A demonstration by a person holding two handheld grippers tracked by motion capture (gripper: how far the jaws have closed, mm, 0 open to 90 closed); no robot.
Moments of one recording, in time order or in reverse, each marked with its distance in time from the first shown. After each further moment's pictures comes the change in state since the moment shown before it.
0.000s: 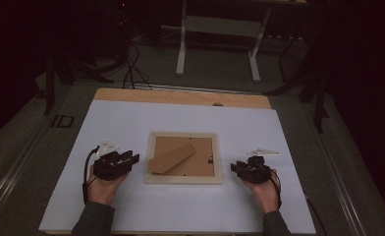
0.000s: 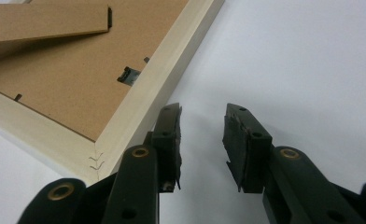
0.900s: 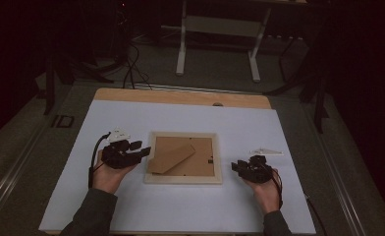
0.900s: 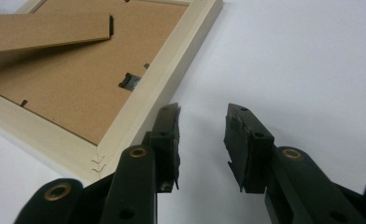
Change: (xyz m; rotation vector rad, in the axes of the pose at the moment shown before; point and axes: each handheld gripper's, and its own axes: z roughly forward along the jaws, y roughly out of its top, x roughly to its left) left arm -0.018 0.043 0.011 0.045 -0.091 0.111; right arm -0.003 0.001 -0.004 -0.018 0.010 0.012
